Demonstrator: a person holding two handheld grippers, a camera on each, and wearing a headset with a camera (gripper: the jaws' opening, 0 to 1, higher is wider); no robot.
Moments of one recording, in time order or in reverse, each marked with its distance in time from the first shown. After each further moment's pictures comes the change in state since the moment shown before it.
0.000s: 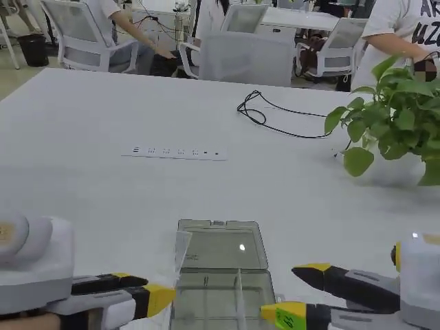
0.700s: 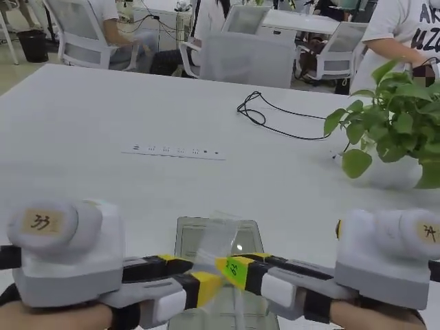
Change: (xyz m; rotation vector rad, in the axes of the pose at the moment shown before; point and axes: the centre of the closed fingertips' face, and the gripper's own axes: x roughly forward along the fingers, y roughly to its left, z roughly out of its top) left arm 0.019 -0.048 0.019 0.122 -0.057 -0.091; right arm 0.045 0.033 0.022 0.225 -0.049 0.009
